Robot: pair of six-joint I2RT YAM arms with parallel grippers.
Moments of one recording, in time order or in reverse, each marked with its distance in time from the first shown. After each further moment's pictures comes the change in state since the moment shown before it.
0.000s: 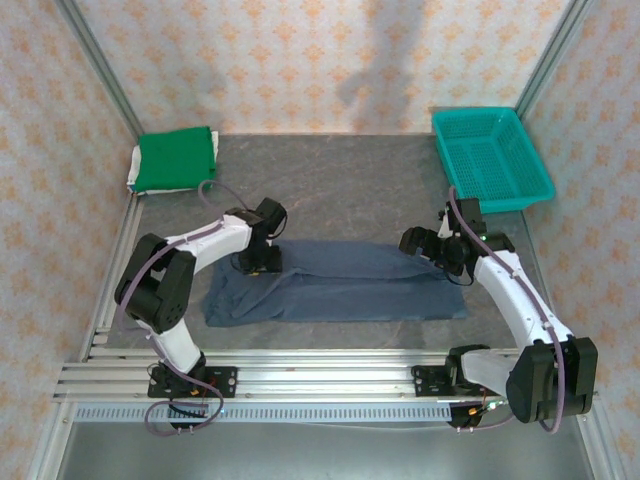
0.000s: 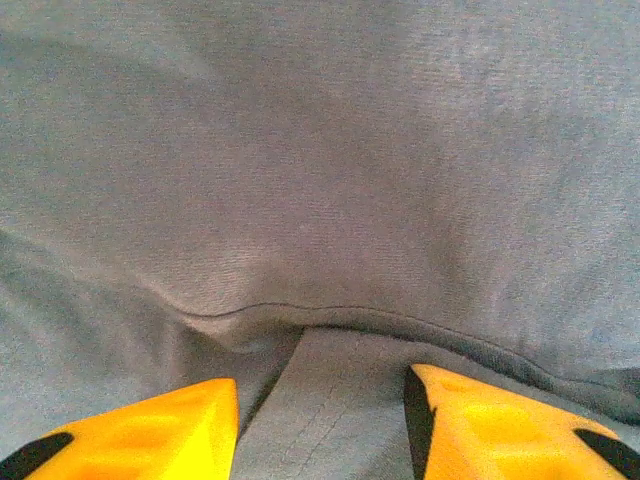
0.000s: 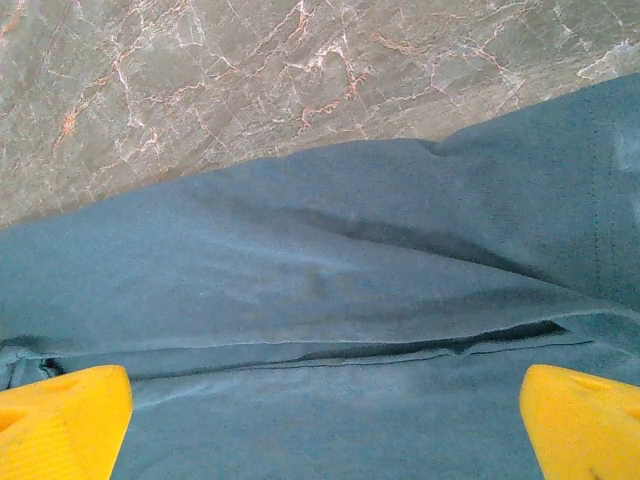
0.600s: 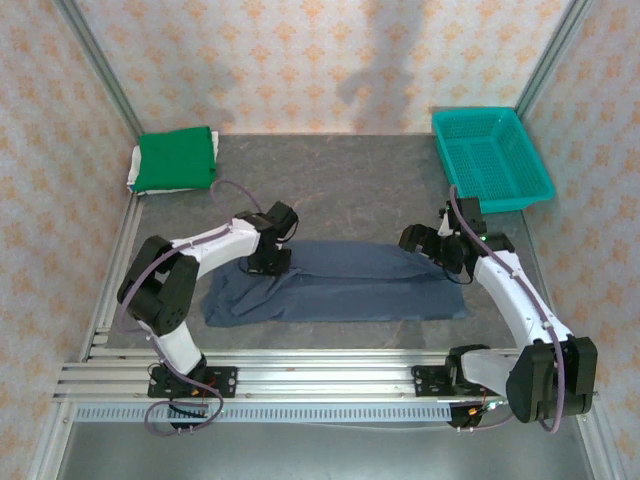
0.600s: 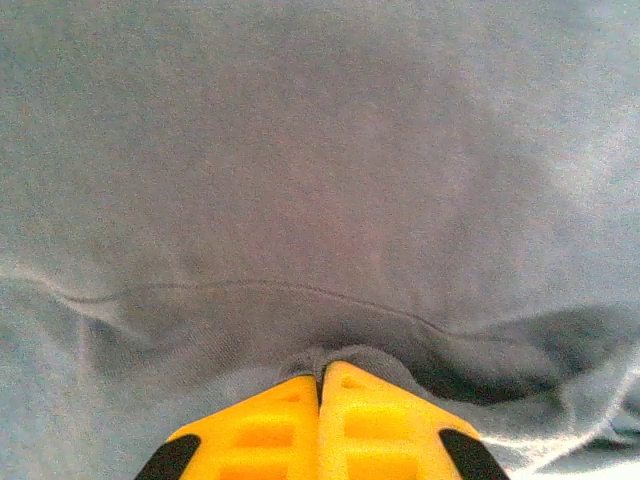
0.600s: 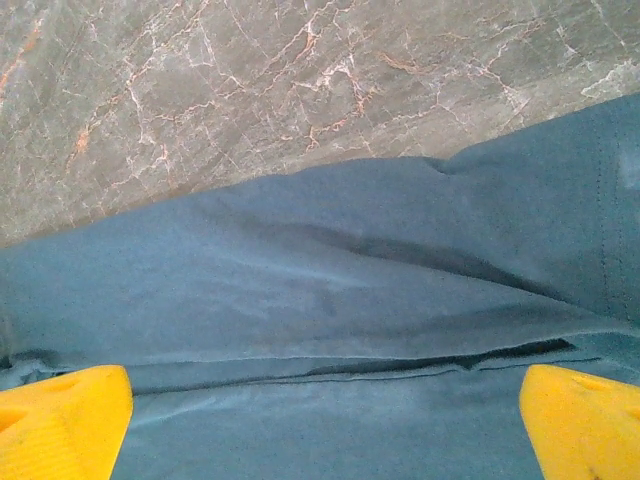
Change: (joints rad) left arm -0.090 -0.025 -0.001 0.013 -0.020 0.015; right arm 0.000 0.003 -0.003 0.039 0.002 0.021
